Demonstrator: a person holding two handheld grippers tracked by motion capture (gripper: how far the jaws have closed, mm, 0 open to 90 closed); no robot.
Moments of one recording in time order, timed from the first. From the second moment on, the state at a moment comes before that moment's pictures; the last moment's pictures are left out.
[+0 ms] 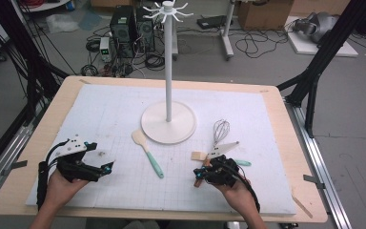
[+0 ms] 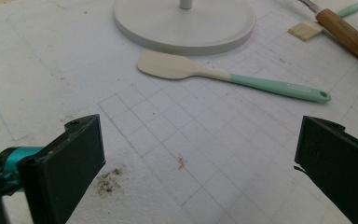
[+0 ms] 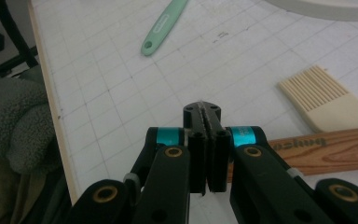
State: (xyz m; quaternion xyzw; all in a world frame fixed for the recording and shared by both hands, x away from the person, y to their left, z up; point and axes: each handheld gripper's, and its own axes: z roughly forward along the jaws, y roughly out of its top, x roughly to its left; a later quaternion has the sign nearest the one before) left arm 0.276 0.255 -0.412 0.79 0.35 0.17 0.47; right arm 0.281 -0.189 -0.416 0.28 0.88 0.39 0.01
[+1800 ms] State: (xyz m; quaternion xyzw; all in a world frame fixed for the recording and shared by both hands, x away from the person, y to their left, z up) left arm 0.276 0.254 -0.412 0.79 0.35 0.17 0.47; right arm 0.272 -0.189 -0.428 0.27 0.91 0.32 0.01
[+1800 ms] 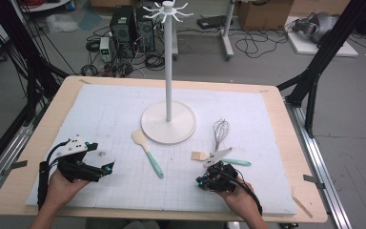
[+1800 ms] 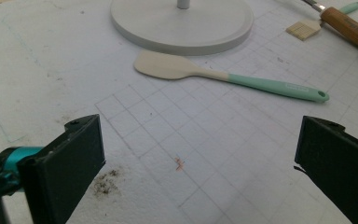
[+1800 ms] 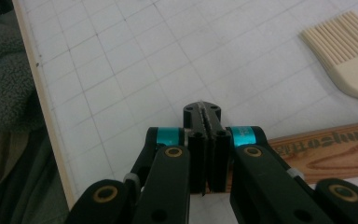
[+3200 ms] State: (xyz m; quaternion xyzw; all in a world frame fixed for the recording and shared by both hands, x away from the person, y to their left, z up) left arm 0.277 0.253 -0.413 0.80 0.35 0.16 0.47; right arm 0.261 -0.215 -0.428 0.29 0.91 0.31 0.02
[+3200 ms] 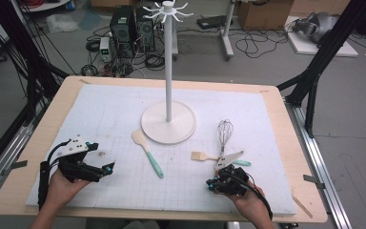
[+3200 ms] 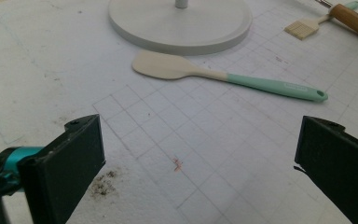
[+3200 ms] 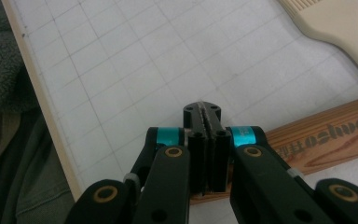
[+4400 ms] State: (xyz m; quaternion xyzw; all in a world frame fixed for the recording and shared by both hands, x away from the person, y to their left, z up) left arm 0.276 0.253 -0.412 0.80 0.35 0.16 0.47; right arm 0.251 -0.219 -0.428 0.28 0.91 0.30 0.02
